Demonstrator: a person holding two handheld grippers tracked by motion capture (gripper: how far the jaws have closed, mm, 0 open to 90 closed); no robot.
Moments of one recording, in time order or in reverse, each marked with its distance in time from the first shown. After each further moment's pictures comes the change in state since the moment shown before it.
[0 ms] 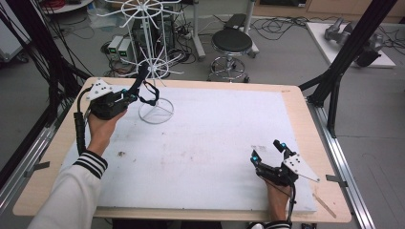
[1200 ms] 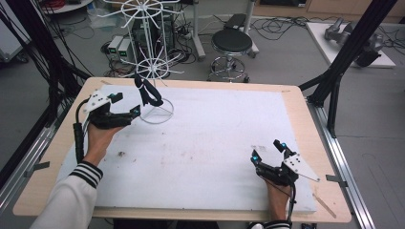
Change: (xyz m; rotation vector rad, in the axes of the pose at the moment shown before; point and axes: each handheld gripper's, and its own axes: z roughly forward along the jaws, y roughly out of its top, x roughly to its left) left arm 0.001 -0.041 -0.019 -0.089 -0.026 -0.043; right arm 0.000 0.000 0.000 0.004 -0.004 0.006
